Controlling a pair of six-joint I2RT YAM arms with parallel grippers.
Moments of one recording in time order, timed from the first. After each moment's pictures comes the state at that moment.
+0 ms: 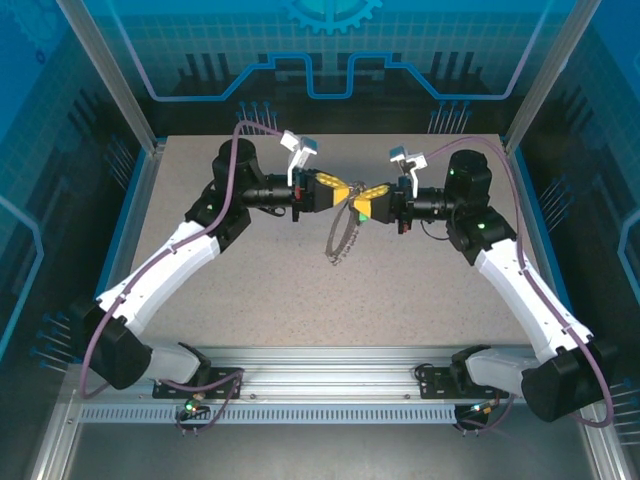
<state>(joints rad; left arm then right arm) -0.49 1.36 1.26 0.10 0.95 -0.36 0.32 1.18 1.11 -0.09 -1.11 0.30</state>
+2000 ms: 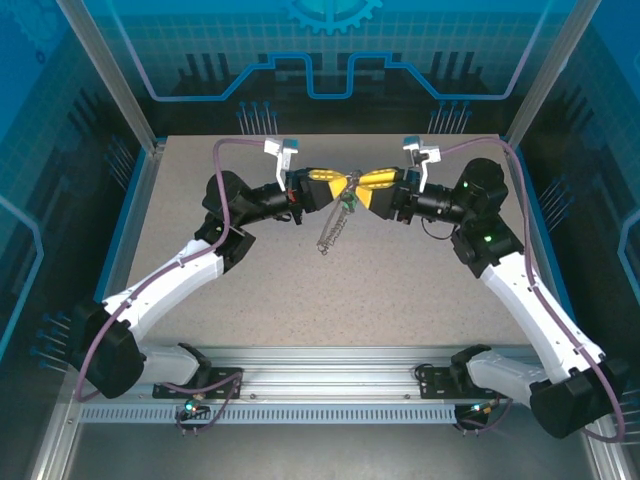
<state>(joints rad) -0.54 1.32 1.04 0.65 0.76 -0.67 0.37 1.10 1.10 0.09 -0.91 0.49</state>
